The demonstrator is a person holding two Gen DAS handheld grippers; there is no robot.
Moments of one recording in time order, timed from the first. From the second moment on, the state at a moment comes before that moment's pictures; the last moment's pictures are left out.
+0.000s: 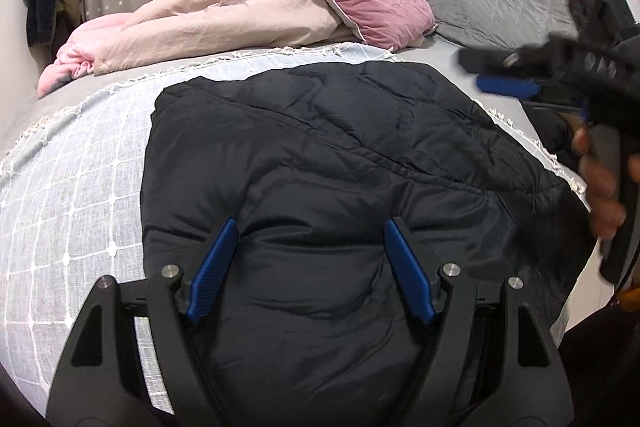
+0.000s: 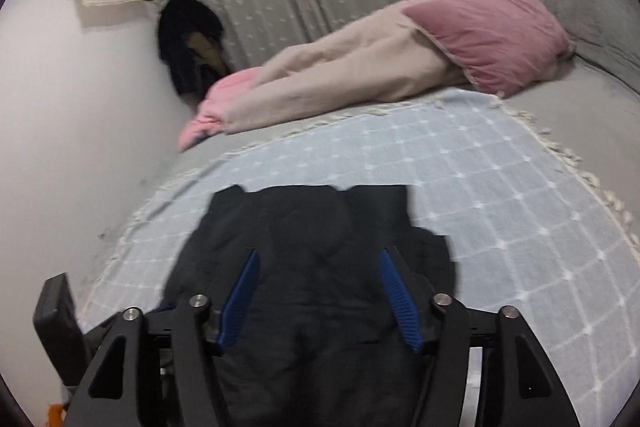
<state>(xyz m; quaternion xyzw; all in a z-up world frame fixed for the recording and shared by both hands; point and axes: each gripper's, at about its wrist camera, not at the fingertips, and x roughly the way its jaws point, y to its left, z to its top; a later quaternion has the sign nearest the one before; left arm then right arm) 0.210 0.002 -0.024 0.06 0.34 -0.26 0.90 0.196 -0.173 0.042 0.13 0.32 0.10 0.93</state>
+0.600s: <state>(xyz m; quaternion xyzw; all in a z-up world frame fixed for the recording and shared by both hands) 0.259 0.072 -0.038 -0.12 0.44 -0.20 0.87 0.197 -0.230 -0.029 0.15 0.42 0.03 0.89</state>
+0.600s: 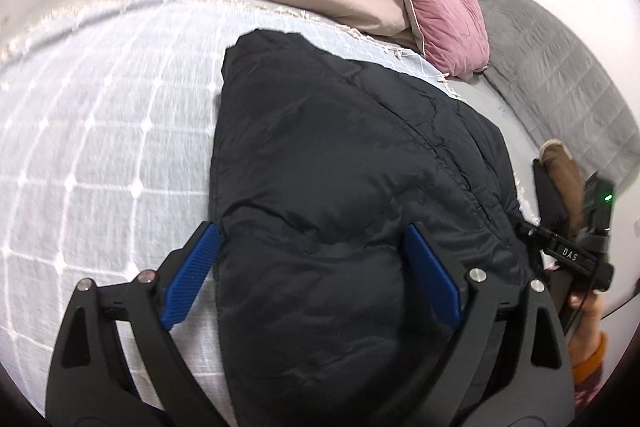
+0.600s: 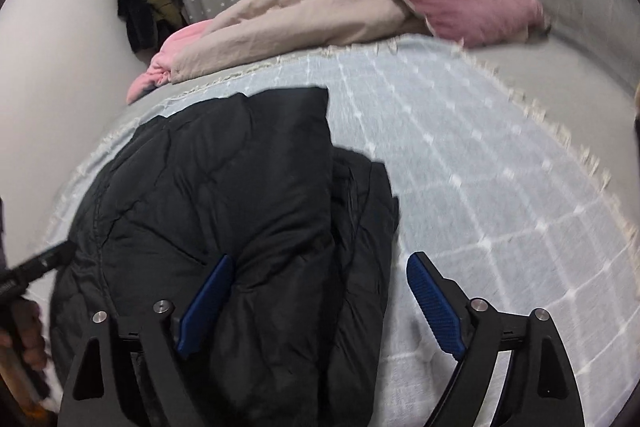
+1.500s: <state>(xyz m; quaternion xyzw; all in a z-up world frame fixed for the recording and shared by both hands) 0.286 0.106 -0.101 -0.36 0.52 -0.26 0.73 0.213 -0.284 -0.104 0.43 0.49 0.16 0.74</state>
